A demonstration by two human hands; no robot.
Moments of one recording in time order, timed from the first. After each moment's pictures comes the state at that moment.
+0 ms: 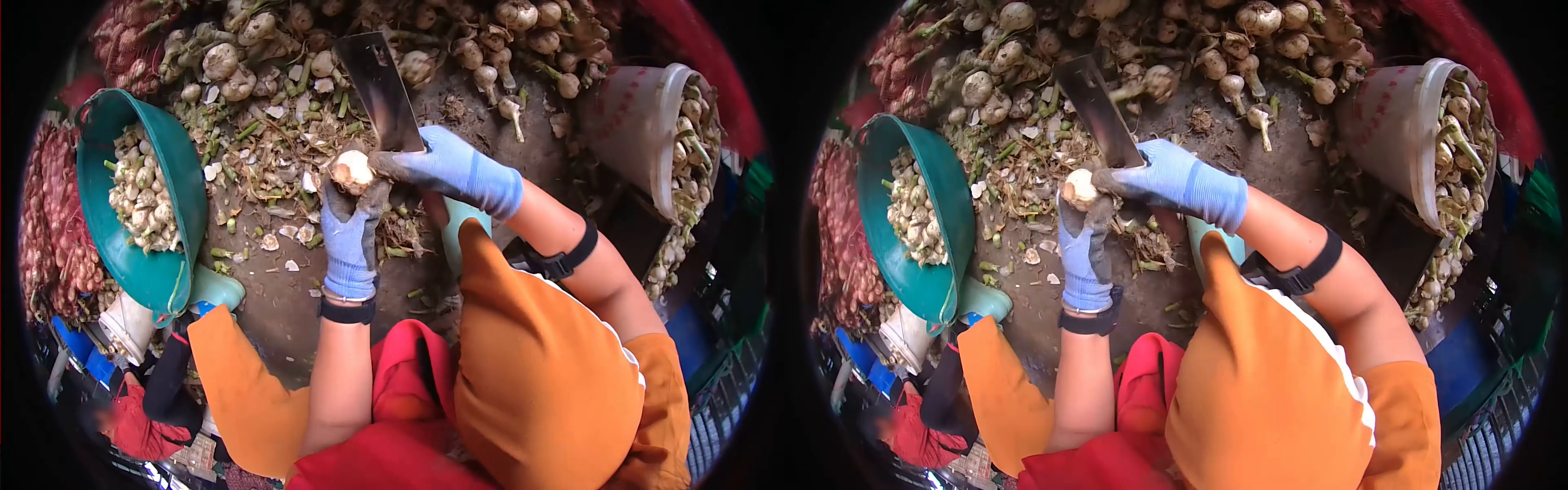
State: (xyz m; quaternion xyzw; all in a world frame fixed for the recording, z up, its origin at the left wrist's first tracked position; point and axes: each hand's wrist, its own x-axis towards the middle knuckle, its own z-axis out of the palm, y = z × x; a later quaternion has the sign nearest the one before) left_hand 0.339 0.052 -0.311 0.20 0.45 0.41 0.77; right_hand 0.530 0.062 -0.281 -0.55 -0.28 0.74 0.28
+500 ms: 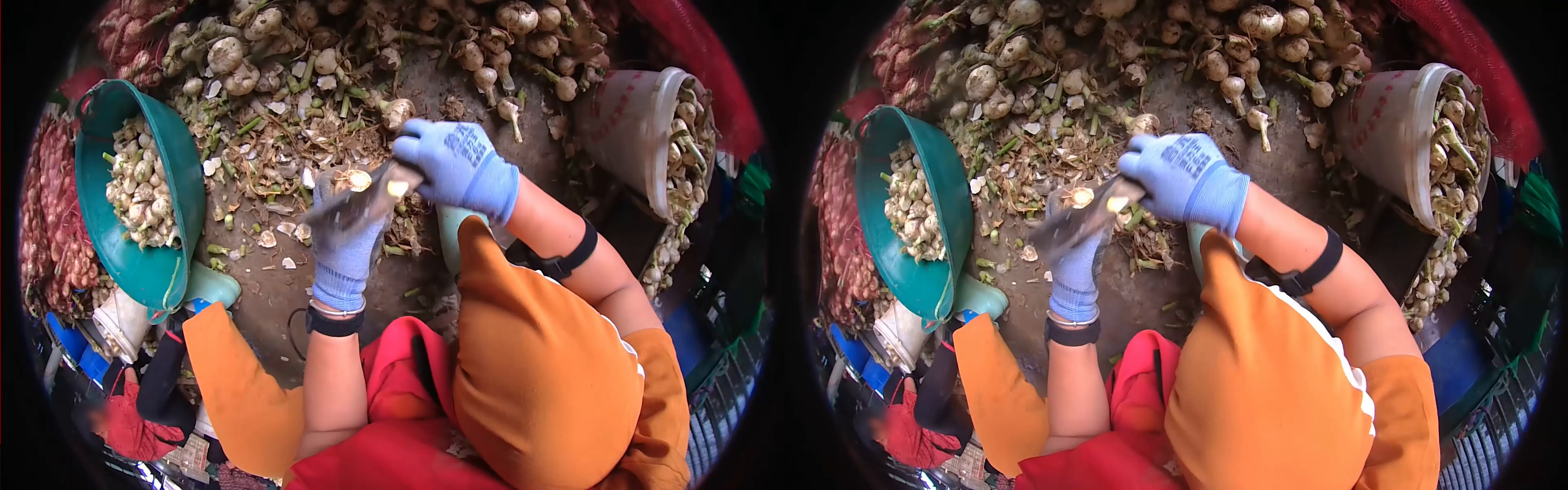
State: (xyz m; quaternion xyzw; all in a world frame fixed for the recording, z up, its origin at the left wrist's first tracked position) left_hand 0.312 0.058 -0.293 0.61 0.54 0.17 0.55; right_hand 0.532 0.055 -0.280 -0.58 -0.74 0.30 0.13
